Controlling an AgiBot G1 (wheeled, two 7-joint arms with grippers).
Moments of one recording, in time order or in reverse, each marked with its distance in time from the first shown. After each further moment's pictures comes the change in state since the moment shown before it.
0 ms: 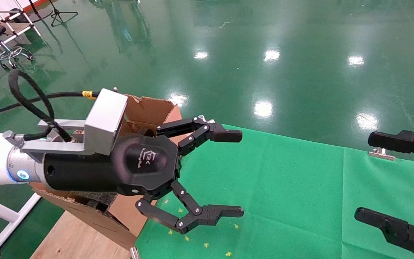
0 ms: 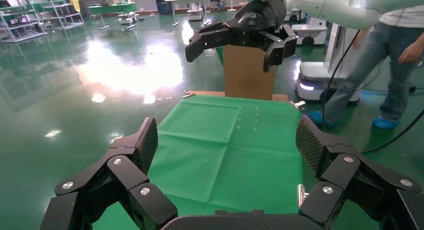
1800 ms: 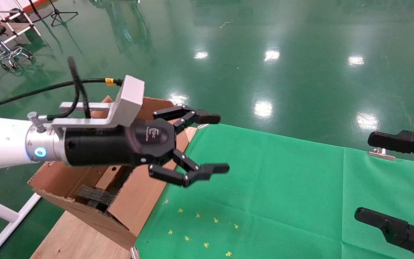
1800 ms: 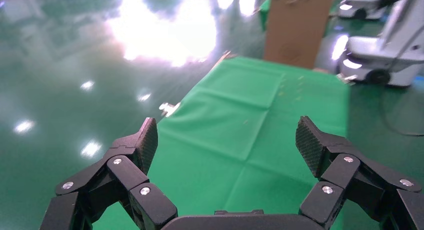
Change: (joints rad) left arm -0.113 -0.005 0.091 0.137 0.135 -0.059 -0.030; right arm 0.000 0.000 0.000 0.000 0.000 0.000 0.000
